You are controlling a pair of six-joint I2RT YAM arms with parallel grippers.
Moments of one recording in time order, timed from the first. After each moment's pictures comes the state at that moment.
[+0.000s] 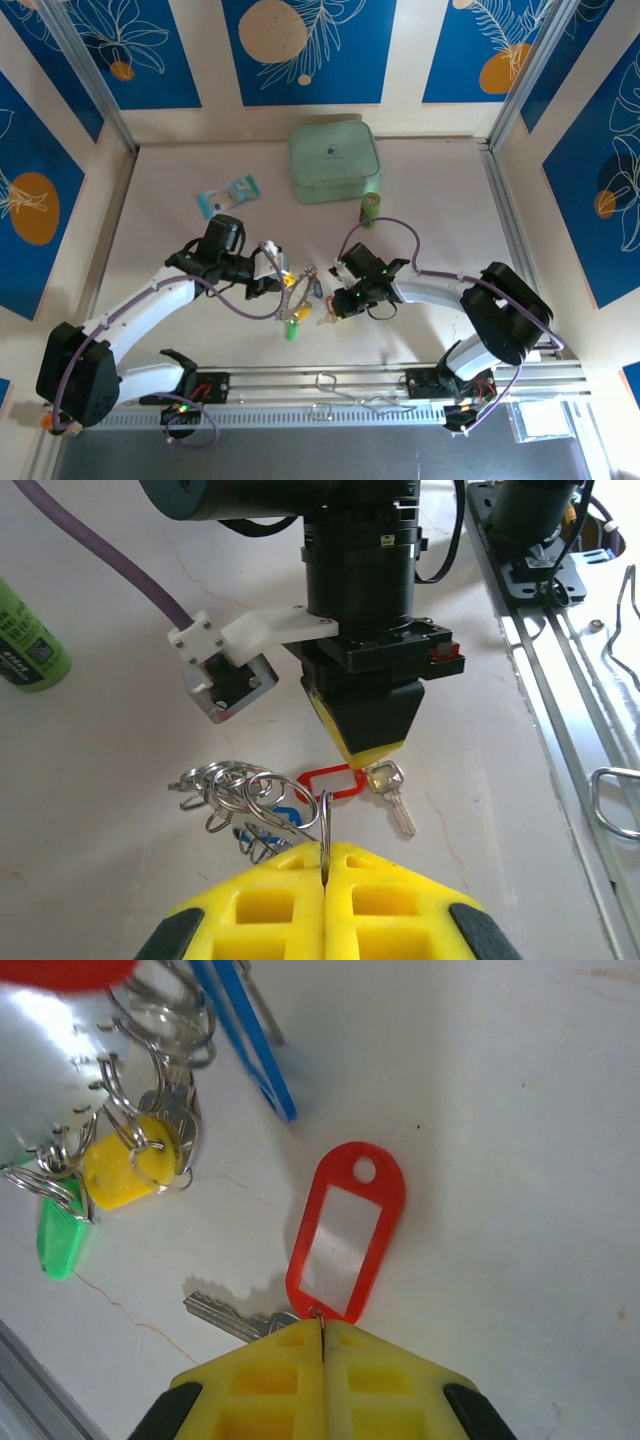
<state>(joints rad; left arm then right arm) -0.50 1.18 0.75 -0.41 0.82 0.78 0.77 1.51 0.70 -0.36 -0.35 0.42</state>
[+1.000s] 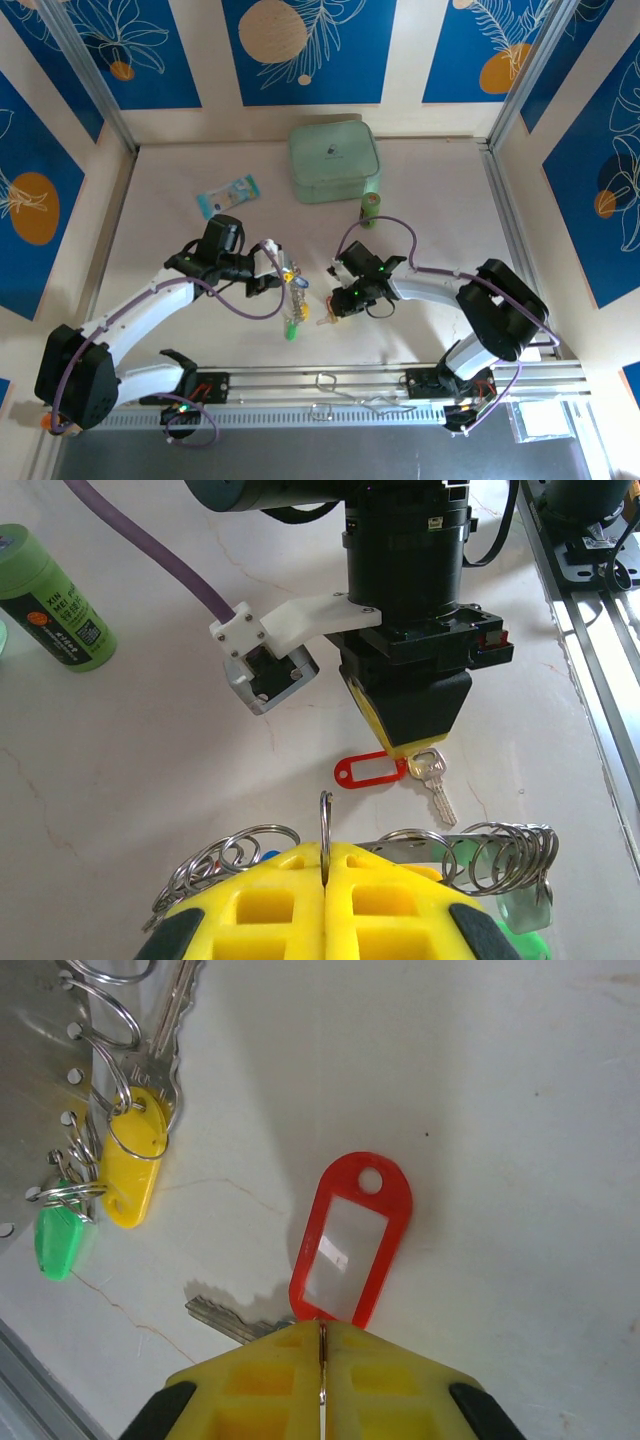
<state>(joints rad) -0.50 1.17 0.74 -0.38 0.75 0.76 0.77 1.54 0.73 -0.39 -0.35 0.41</state>
